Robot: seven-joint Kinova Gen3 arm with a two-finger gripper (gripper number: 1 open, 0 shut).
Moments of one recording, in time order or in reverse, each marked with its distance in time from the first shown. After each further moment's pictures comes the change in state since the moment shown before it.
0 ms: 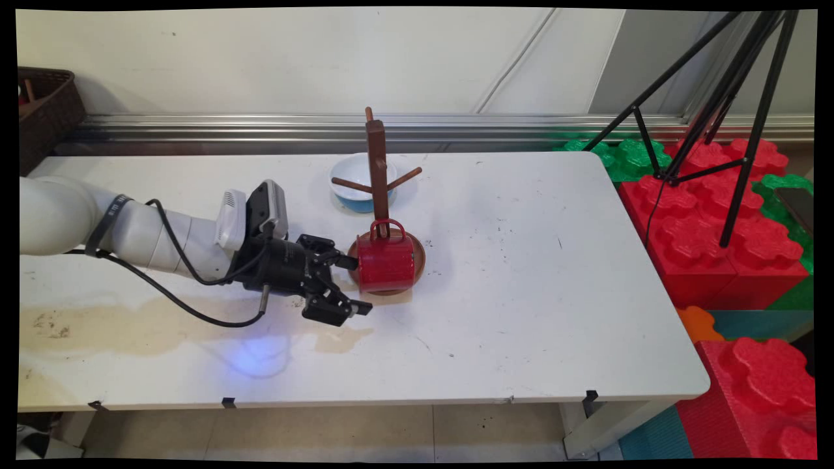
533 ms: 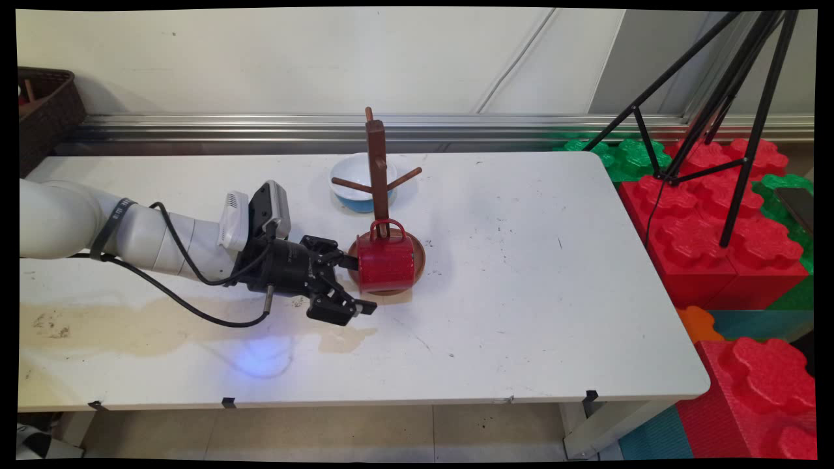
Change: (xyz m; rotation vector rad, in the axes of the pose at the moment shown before) arm -0.001 0.001 0.004 -0.001 0.019 -0.020
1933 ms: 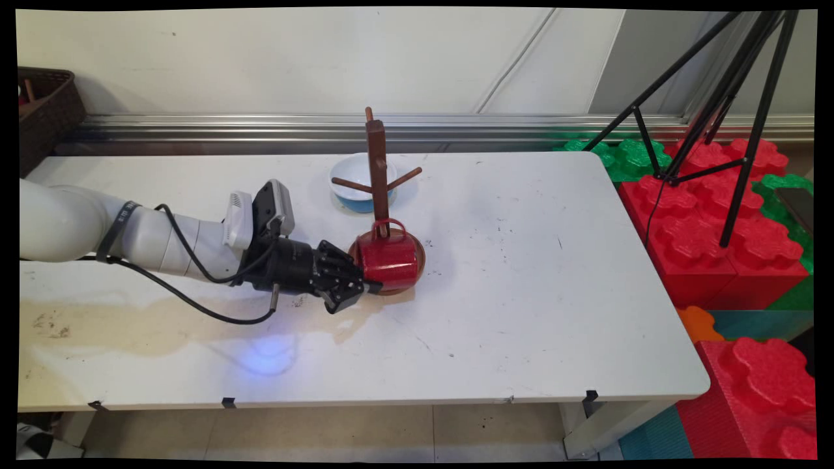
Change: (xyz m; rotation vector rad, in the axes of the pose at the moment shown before) arm -0.001 -0.001 0.006 0.010 0.023 -0.027
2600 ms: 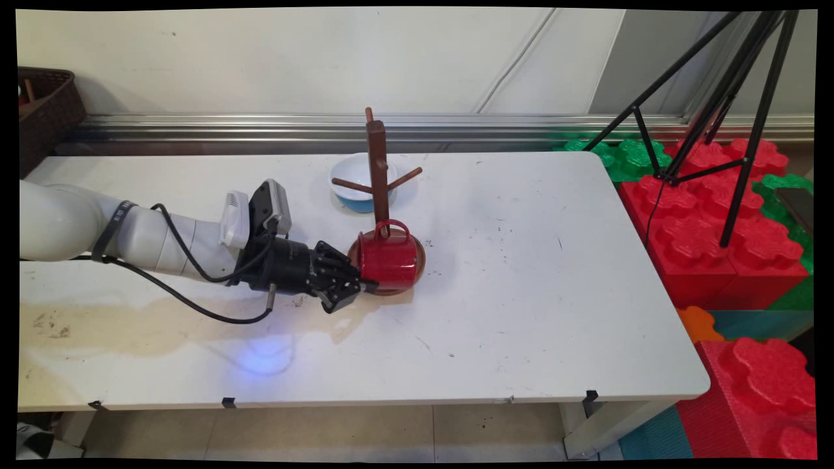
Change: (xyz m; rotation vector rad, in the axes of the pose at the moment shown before) arm -0.001 -0.001 -0.004 0.003 -0.008 -0.008
